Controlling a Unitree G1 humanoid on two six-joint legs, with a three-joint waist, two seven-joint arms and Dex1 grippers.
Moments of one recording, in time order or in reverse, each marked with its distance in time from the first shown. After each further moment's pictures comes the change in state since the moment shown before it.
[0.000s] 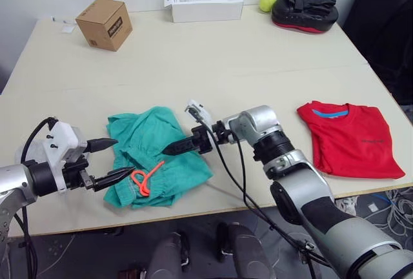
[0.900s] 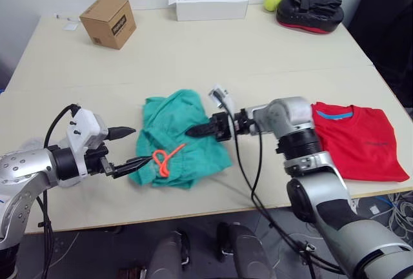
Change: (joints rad) left arm -0.222 -0.001 -0.212 0.046 -0.011 -0.009 0.030; right arm 0.071 -0.285 -0.230 -0.385 0.170 0.296 -0.160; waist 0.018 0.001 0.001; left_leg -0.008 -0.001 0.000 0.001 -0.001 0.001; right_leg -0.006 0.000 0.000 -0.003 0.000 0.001
